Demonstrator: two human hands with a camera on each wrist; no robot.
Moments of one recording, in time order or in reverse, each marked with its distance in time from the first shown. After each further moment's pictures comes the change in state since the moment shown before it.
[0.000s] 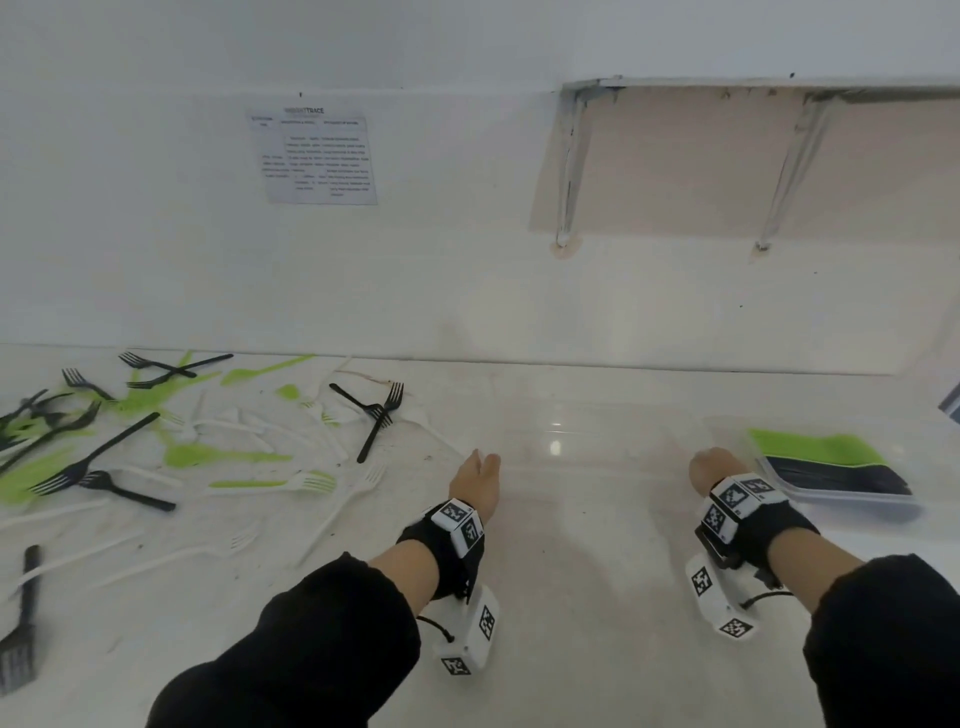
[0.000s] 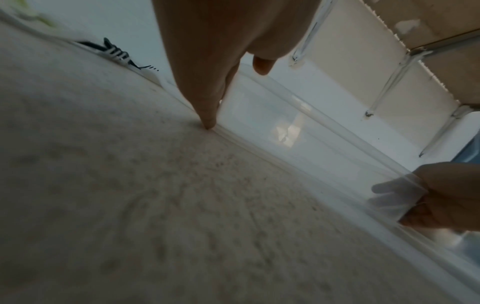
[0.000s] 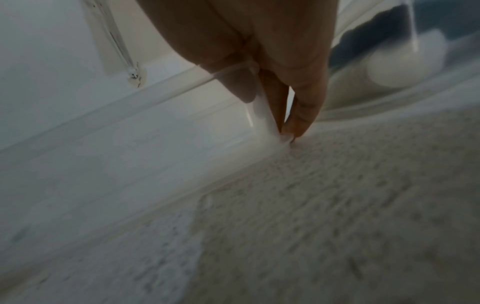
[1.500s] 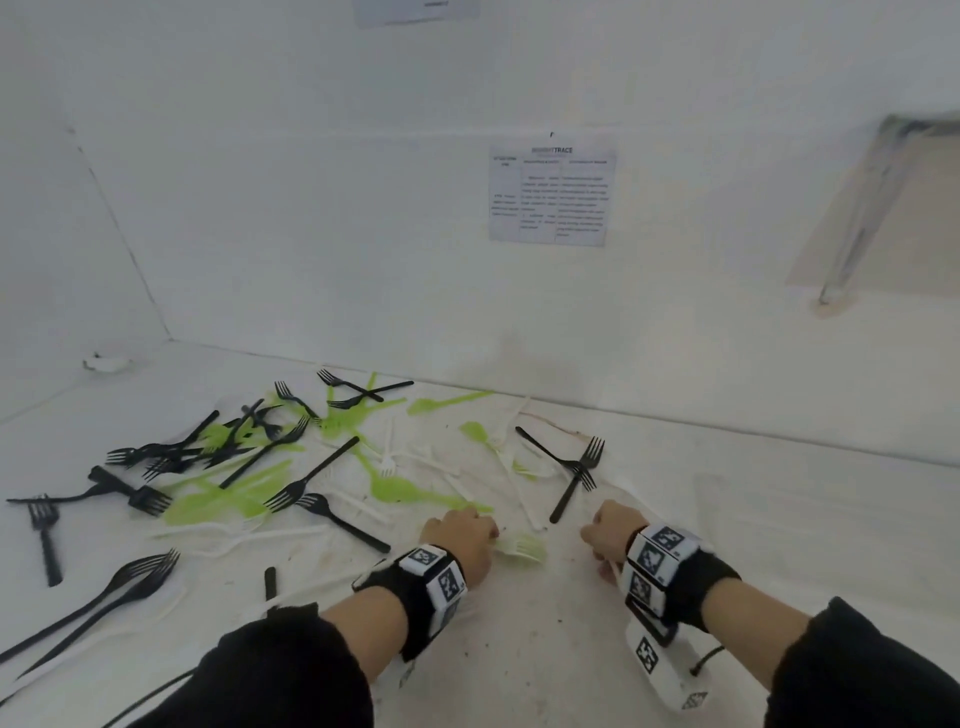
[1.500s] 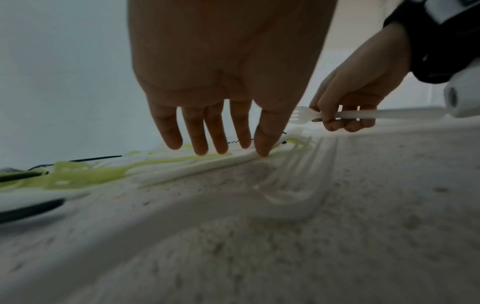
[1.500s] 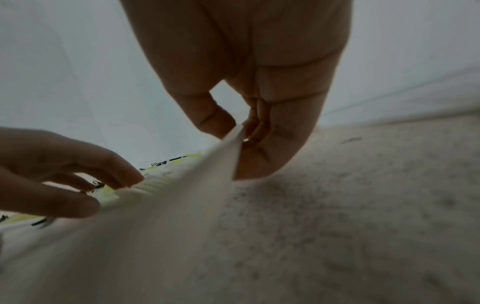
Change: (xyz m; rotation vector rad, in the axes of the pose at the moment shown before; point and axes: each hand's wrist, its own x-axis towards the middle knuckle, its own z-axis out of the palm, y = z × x) left_hand 0.028 -0.082 -0.265 1.104 -0.128 0.084; right_hand -0.113 -0.307 0.158 -0.101 -0.412 -0.400
